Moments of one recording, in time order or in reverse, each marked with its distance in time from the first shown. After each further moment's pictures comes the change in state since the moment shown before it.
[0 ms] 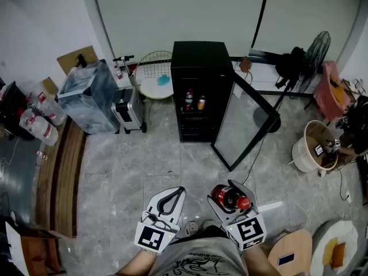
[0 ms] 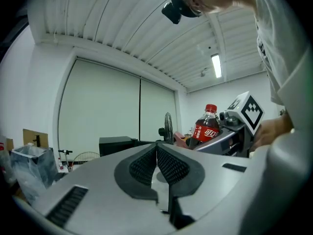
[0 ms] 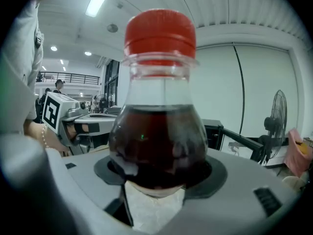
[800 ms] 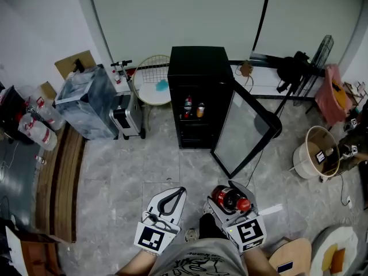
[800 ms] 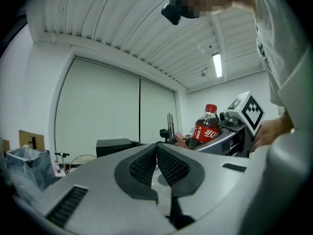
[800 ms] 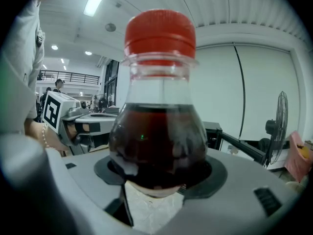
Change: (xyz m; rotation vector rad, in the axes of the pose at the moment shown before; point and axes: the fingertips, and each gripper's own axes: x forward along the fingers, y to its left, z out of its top) left arm 0.059 0.026 0.008 0.011 -0.010 -0.007; right arm 0.039 -0.048 0.014 -0.023 -0.009 0.002
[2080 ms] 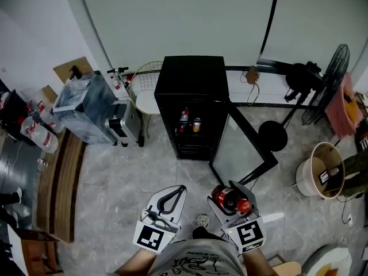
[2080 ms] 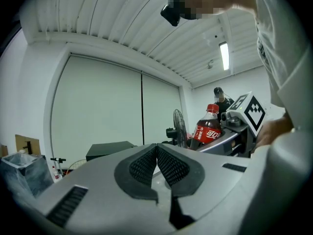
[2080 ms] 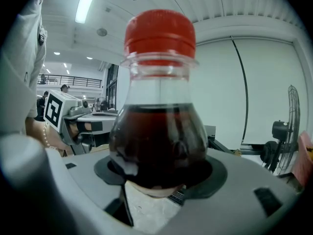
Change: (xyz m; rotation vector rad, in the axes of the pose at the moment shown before) left arm 0.173 0.027 0.026 0.016 0.025 0.056; right arm 0.065 -0.162 0.021 0.003 -0.022 0.058
